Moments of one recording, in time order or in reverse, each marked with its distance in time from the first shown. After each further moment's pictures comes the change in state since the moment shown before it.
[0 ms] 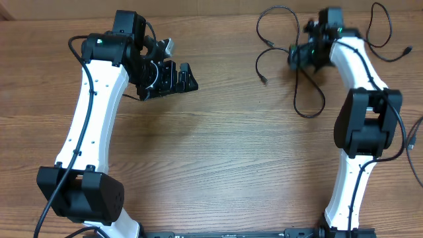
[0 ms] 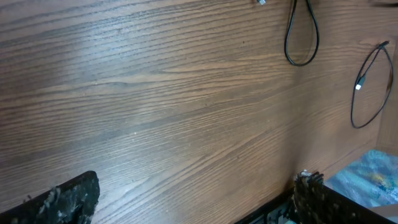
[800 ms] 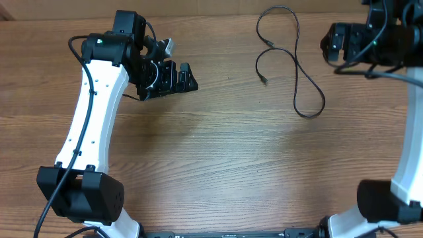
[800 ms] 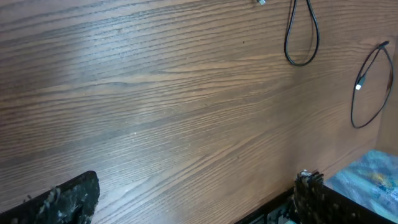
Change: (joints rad) left arm 0.000 0.000 0.000 0.000 0.000 0.000; right arm -0.001 -0.616 0.263 -0.713 -0.067 0.115
